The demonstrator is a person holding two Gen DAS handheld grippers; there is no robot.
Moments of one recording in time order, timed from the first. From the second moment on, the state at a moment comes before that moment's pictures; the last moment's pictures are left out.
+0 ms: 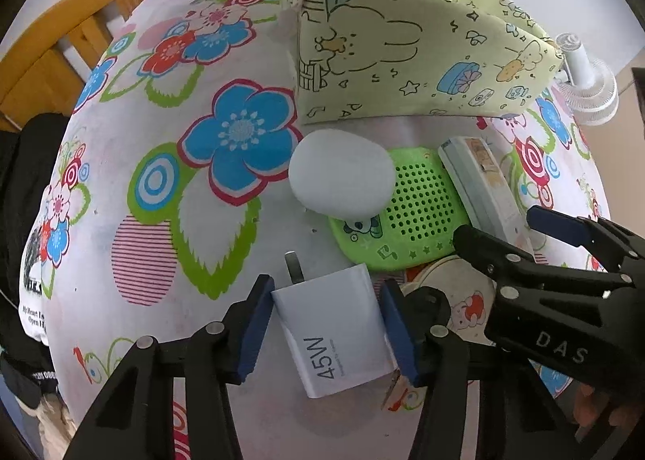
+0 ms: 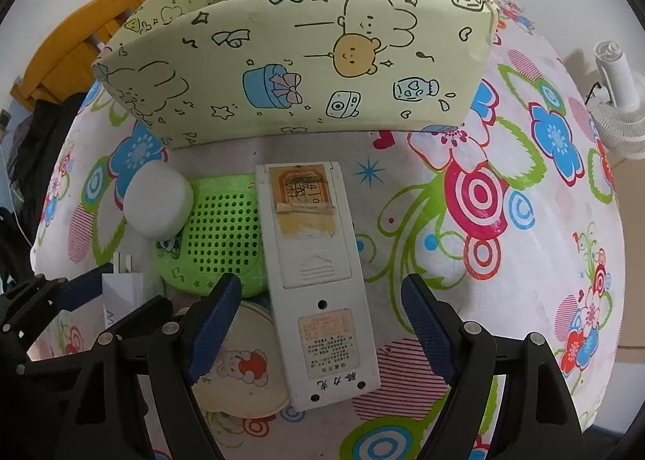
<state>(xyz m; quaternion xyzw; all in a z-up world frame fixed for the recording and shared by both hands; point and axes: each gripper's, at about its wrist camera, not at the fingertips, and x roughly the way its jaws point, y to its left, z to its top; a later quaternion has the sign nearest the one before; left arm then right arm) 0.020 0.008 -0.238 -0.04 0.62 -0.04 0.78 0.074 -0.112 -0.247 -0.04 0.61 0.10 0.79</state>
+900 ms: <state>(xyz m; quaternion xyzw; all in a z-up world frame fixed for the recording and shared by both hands) 0.058 -0.002 -0.244 -0.02 0.64 -0.01 0.77 0.082 -0.104 -0.245 -0.02 0.62 0.10 0.78</state>
